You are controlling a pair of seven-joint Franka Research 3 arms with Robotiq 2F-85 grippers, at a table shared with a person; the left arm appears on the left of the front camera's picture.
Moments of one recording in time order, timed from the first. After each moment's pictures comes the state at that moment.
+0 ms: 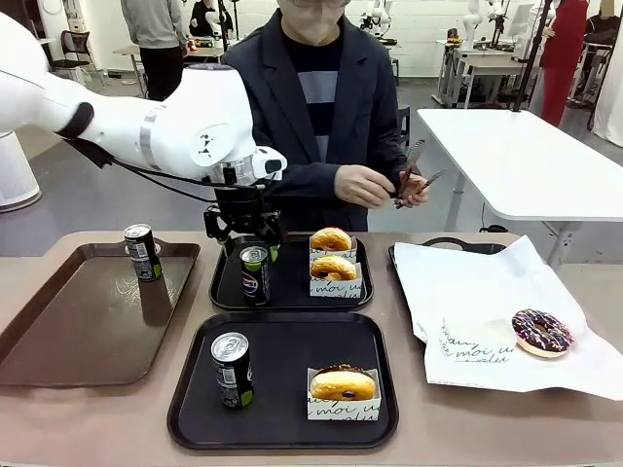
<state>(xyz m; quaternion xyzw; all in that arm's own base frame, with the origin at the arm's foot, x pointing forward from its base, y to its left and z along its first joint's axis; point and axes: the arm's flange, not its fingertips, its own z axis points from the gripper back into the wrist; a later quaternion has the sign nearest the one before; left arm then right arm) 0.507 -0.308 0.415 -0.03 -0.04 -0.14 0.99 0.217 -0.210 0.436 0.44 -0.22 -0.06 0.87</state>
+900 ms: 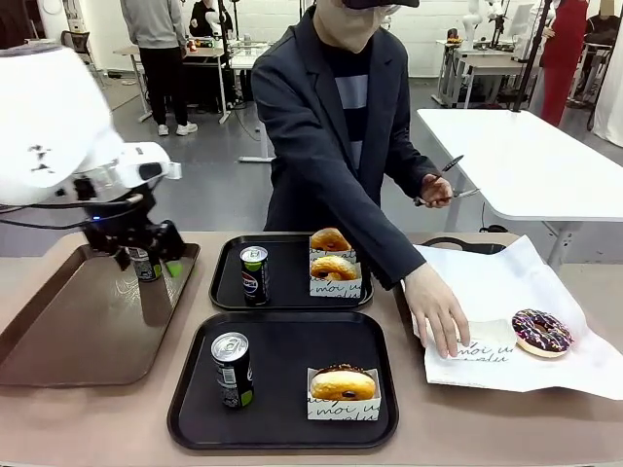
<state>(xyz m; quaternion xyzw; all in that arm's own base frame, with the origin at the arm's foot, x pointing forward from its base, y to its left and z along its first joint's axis) 0.392 -0.147 0.448 -0.04 -0.10 -0.11 0.99 0.217 -0.210 0.436 0.44 -0.22 -0.06 0.87</state>
